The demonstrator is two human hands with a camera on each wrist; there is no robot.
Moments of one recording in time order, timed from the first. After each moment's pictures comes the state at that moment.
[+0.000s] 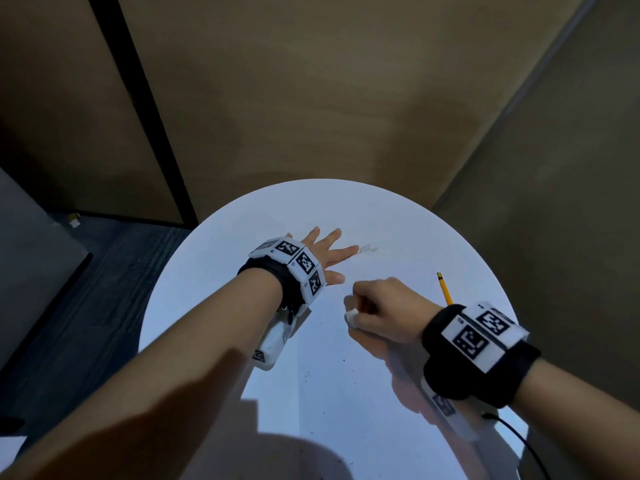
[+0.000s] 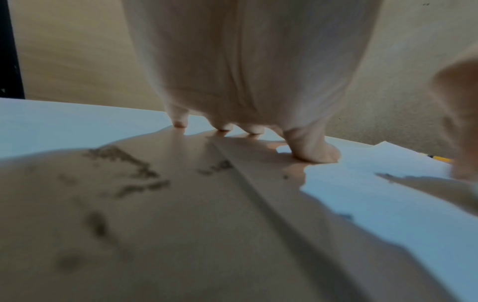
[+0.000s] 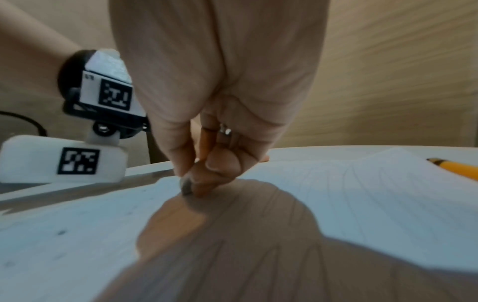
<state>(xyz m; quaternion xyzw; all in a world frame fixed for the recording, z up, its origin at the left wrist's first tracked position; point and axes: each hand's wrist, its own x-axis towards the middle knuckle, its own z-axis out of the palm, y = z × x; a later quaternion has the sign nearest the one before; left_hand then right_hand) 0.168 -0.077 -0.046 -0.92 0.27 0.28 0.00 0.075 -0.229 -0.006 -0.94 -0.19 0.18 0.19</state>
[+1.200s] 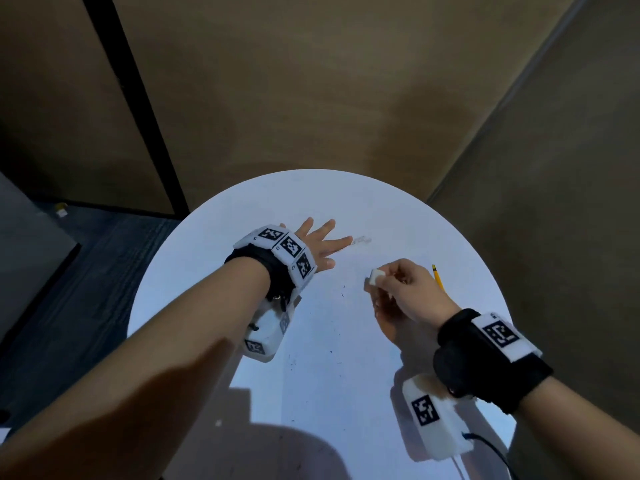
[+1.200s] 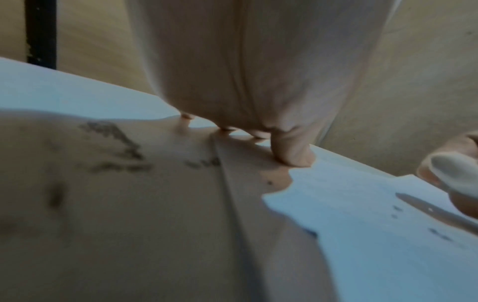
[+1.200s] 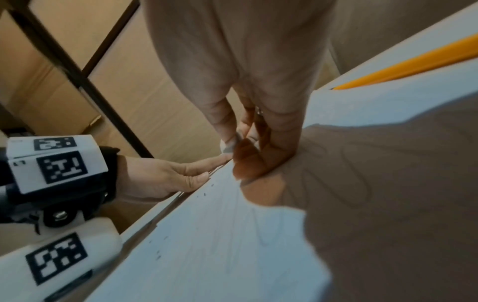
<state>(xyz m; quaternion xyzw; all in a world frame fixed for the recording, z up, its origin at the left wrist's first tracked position) 0.159 -0.078 -0.036 -0.92 0.26 0.28 -0.02 0.070 -0.251 -0.017 -0.84 0.13 0.12 0.51</state>
